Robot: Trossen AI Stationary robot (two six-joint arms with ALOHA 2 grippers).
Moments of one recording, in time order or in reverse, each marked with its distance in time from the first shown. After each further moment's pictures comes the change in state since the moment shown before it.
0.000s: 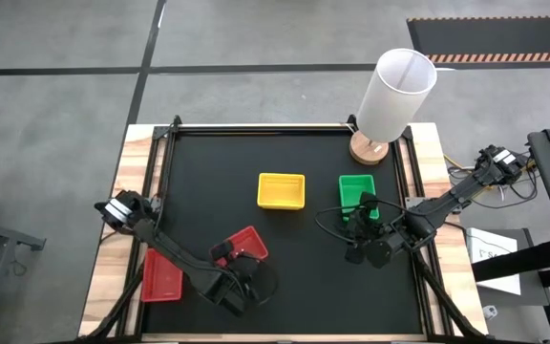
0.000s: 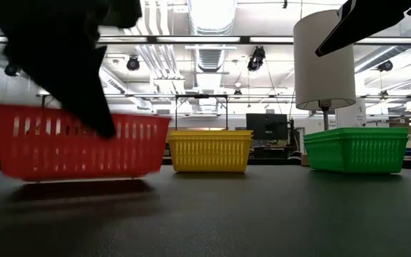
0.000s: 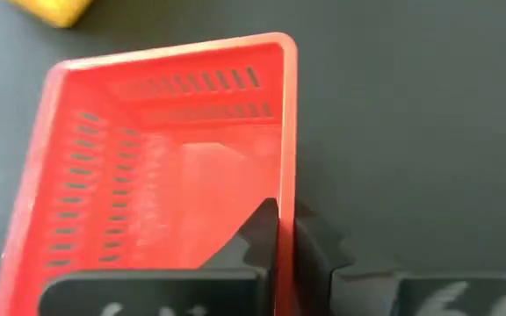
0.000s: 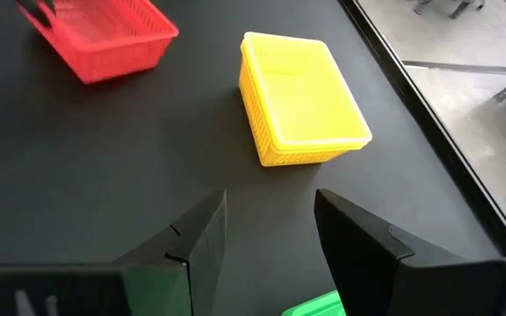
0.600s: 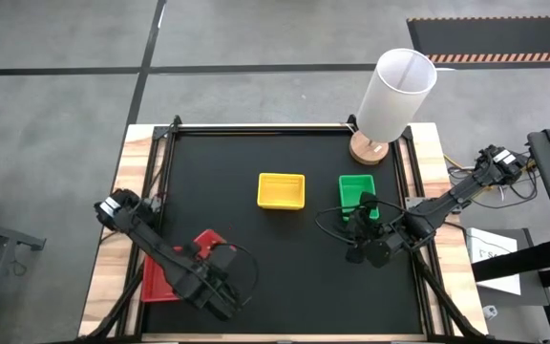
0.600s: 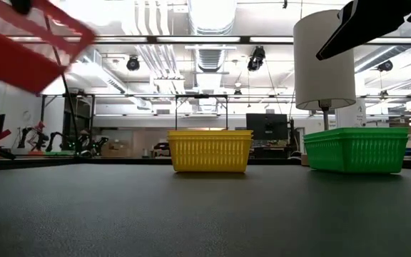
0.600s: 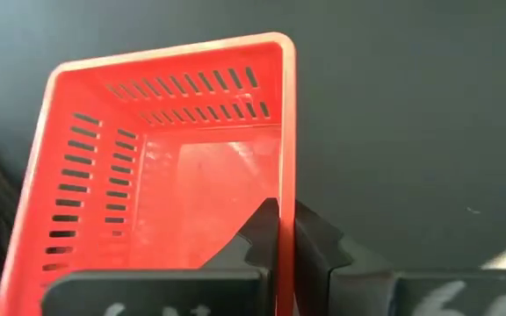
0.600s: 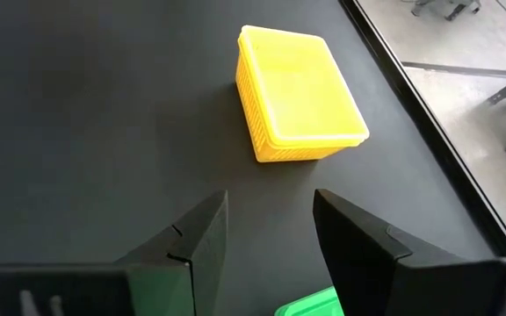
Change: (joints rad) left arm -0.038 -0.030 0.492 -0.792 0.276 -0.389; right arm 0.000 0.000 -0.017 0.002 0.004 -0.016
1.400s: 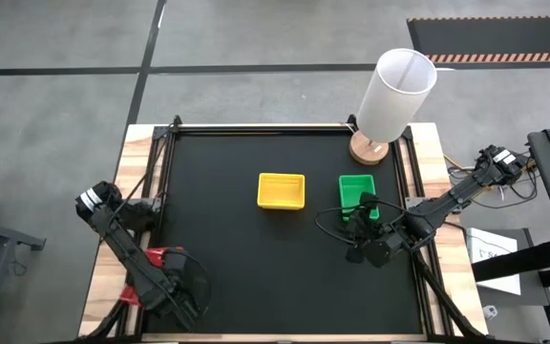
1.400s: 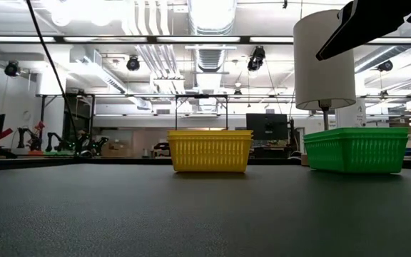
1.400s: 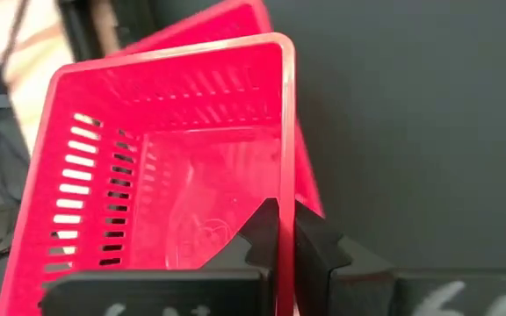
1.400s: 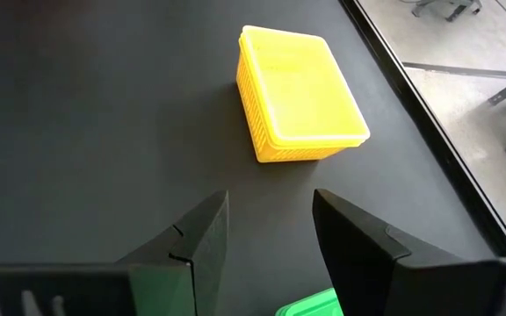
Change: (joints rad) left arm -0.182 -0.161 -0.313 0.000 0.361 -0.661; right arm 0.000 0.000 -0.002 0.009 0.000 -0.004
